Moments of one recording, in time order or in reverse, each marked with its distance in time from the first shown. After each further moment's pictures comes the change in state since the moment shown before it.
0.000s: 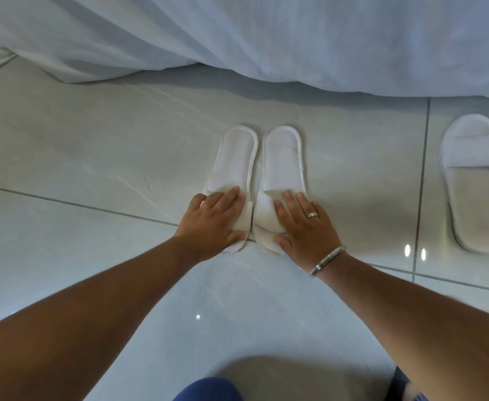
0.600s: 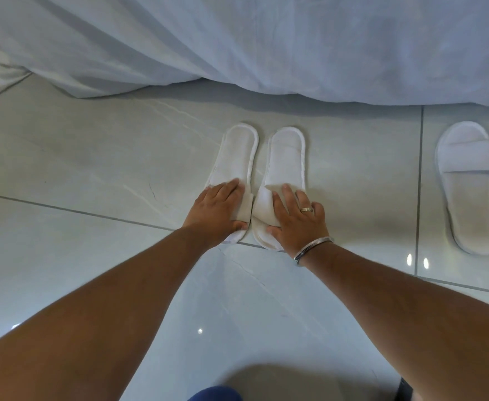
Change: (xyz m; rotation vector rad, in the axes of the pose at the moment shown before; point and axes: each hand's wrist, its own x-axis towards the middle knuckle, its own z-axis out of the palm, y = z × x) left_hand 0.028 -0.006 -0.010 -0.249 0.015 -0.104; right_hand 0.029 -0.013 -0.003 -0.064 0.029 0.140
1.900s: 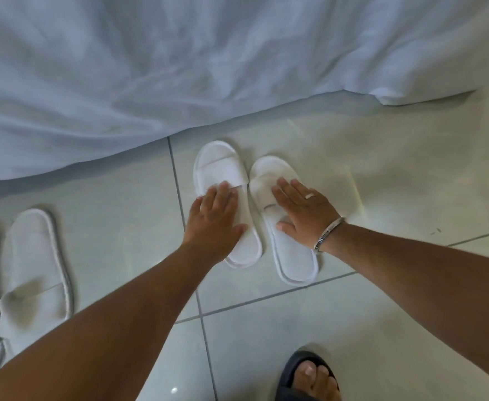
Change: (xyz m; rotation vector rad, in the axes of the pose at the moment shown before) left_hand 0.185 0.420 0.047 0.181 -0.005 0.329; right_hand -0.154 0.455 -0.002 0.107 -0.141 0.189
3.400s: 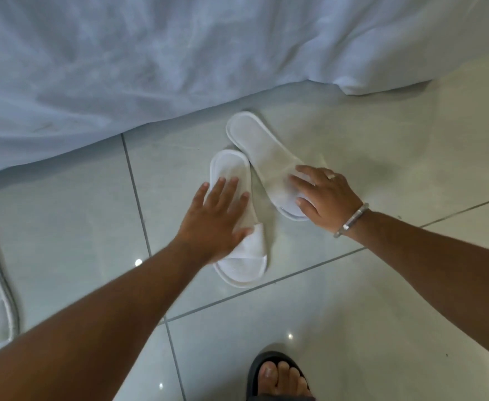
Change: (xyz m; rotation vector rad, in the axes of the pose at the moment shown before) left_hand 0.024 0.049 0.002 0.112 0.039 0.274; right_hand -0.048 0.084 -0.015 -0.019 0.202 0.080
